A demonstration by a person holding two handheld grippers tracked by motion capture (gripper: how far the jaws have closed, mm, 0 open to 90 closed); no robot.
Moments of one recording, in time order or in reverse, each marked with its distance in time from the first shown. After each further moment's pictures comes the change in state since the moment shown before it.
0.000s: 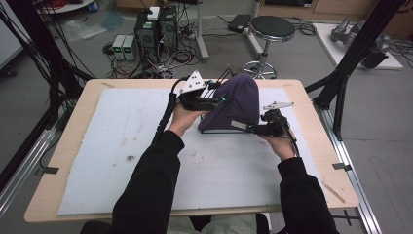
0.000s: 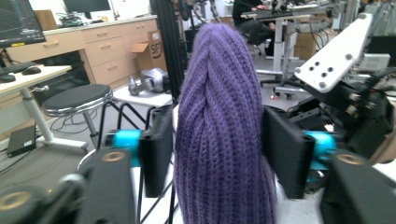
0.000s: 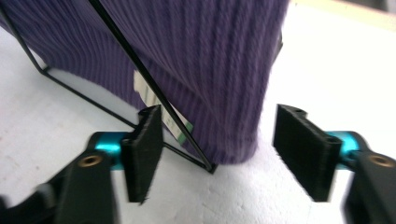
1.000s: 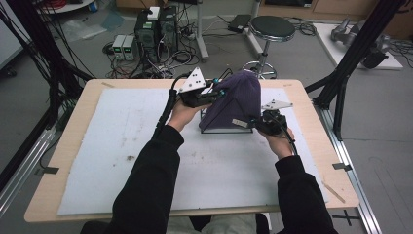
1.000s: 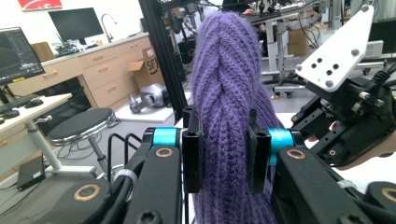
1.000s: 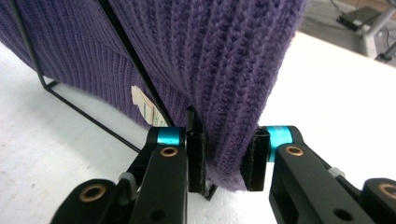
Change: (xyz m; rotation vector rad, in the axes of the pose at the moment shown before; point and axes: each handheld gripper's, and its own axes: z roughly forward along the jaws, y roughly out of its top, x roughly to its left) left arm 0.003 0.008 0.003 -0.034 -0.052 0.142; right arm 0.006 0.004 0.000 -0.066 -0.018 -0.065
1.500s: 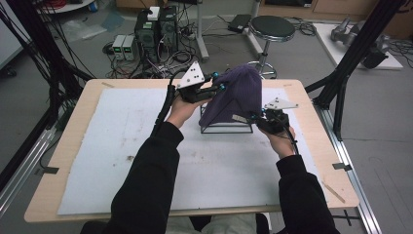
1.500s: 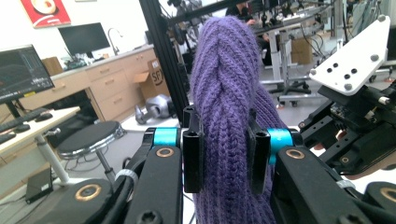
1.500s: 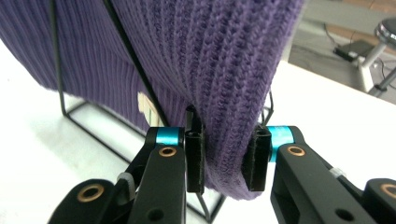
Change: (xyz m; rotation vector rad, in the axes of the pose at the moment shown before) left arm 0.005 0.016 -0.005 -0.036 0.016 0.023; right arm 0.003 0.006 -0.012 -0.111 0.005 -0.035
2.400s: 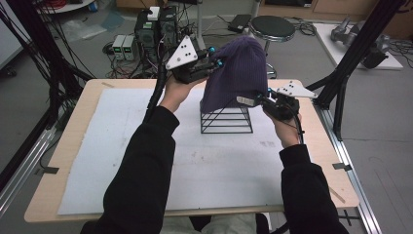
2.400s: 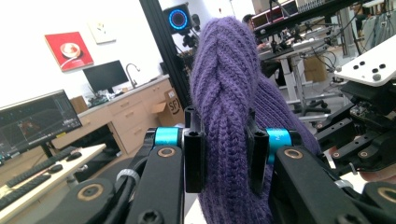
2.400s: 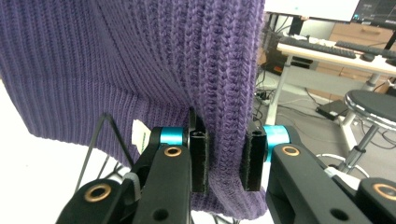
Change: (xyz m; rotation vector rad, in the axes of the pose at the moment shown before) left arm 0.021 0.062 -0.015 -0.113 0.045 0.089; right arm -0.005 0.049 -0.035 -0.269 -0.022 0.018
